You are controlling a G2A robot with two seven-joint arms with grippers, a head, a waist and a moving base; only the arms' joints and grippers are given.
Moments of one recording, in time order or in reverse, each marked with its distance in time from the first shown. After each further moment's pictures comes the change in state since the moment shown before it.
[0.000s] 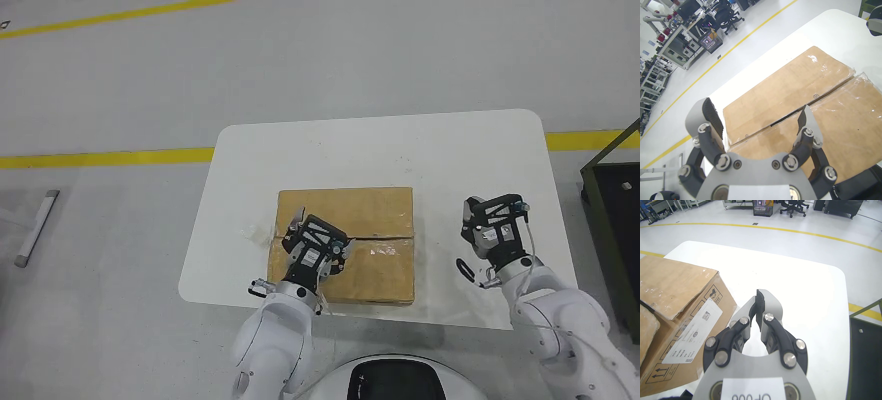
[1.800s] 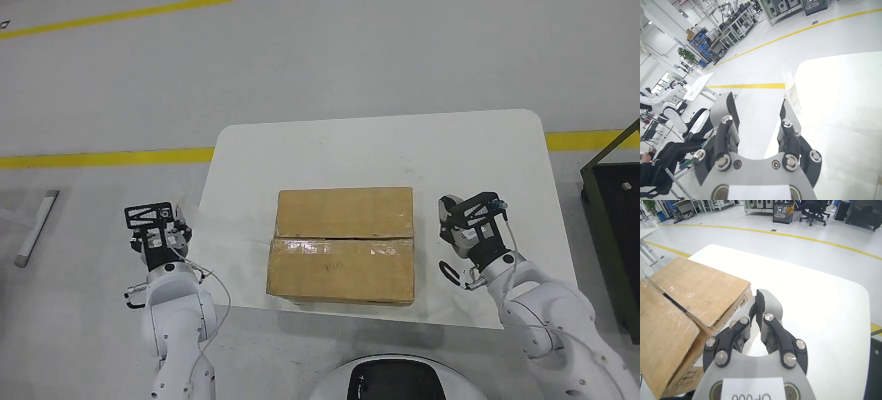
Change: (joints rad) left arm -0.070 0.012 -0.499 0.160 0.061 0.341 0.011; right arm 0.046 -0.014 -0.044 -0.009 0.019 -0.102 0.009
